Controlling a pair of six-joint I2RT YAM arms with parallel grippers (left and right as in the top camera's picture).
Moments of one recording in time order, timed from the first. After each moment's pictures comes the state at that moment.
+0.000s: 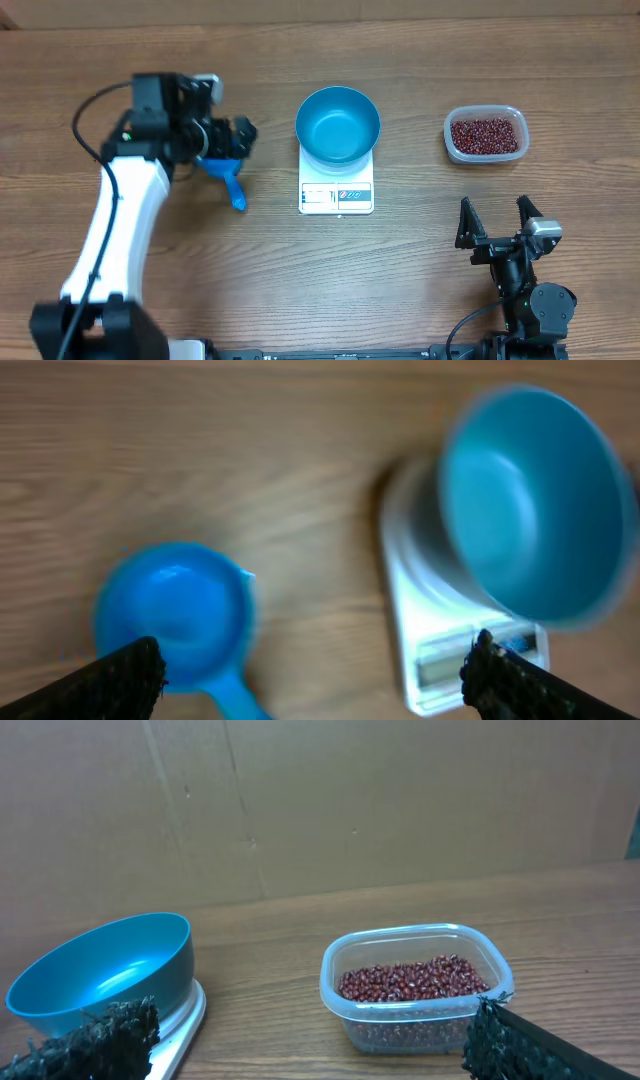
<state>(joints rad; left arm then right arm) 0.04 1.58 1.27 -0.69 0.36 -0.01 -0.10 0.01 0.02 -0.02 -0.18 0.15</state>
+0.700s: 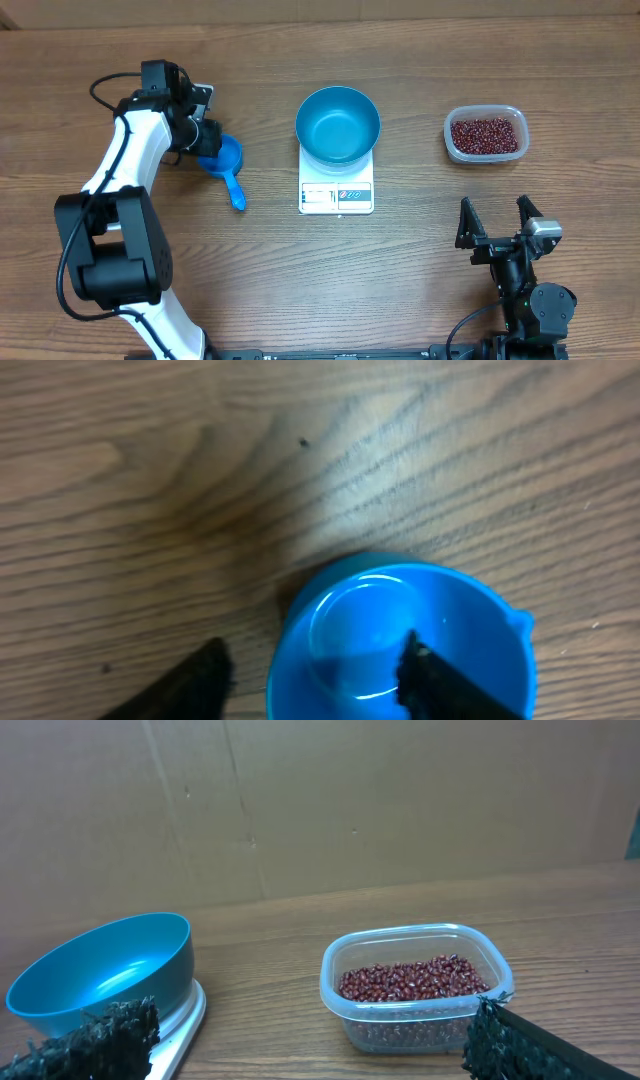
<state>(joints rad) 0.09 1.96 1.43 -0.74 0.13 0.23 -0.10 0.01 0.02 -0.02 -0.18 0.15</state>
